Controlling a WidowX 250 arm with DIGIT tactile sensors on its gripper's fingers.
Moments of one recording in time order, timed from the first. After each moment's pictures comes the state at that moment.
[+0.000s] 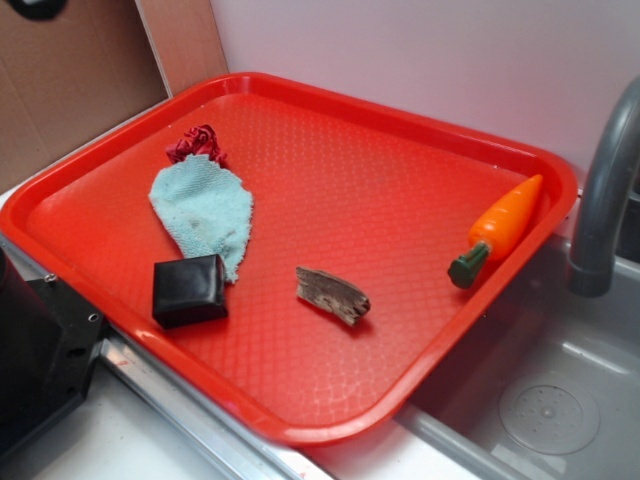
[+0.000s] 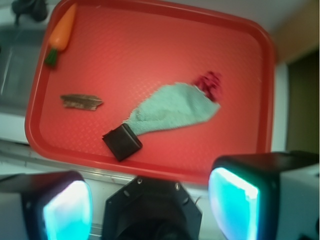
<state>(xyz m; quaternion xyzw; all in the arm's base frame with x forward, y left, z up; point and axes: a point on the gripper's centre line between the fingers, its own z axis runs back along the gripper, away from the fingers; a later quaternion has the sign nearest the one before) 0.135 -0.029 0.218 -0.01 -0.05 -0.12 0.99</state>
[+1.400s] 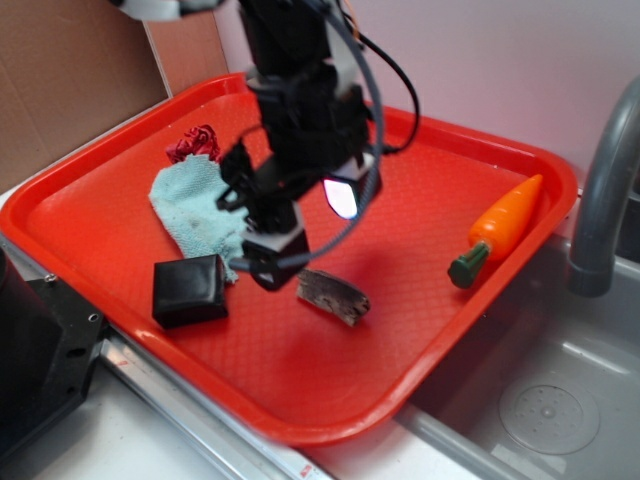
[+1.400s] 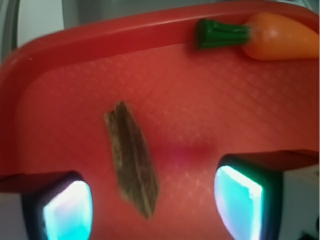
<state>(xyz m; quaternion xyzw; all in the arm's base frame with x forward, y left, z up) 0.204 -0.130 0.051 -0.06 -0.03 -0.66 0.75</state>
